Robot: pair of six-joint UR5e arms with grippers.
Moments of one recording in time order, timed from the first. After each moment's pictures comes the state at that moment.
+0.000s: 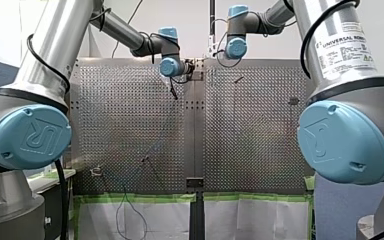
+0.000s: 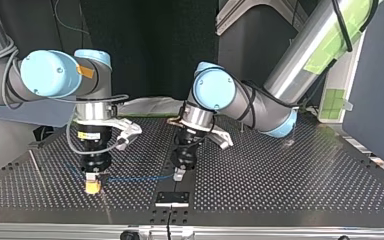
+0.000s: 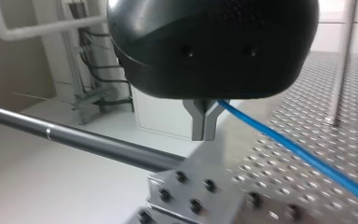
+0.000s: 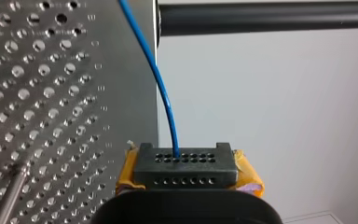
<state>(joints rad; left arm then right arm) -0.48 -1.90 -1.37 -2.74 -1.71 -2.00 2.12 -1.24 1.22 -0.24 1.75 1.53</state>
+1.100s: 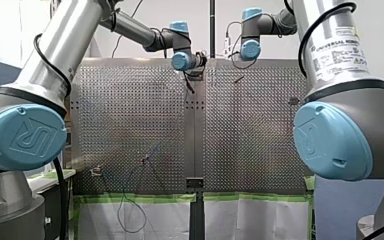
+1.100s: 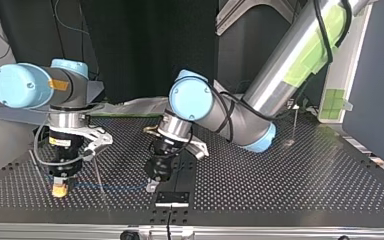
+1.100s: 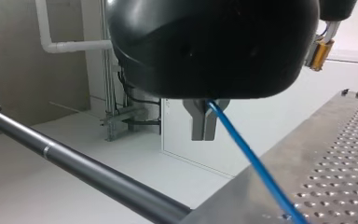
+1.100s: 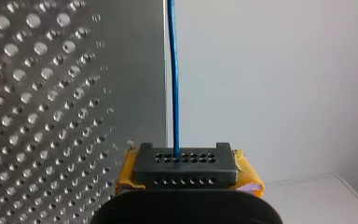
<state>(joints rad) -0.54 -2.00 -1.17 -2.81 -1.69 -2.14 2.00 -1.23 1.22 -0.23 1.75 1.56</state>
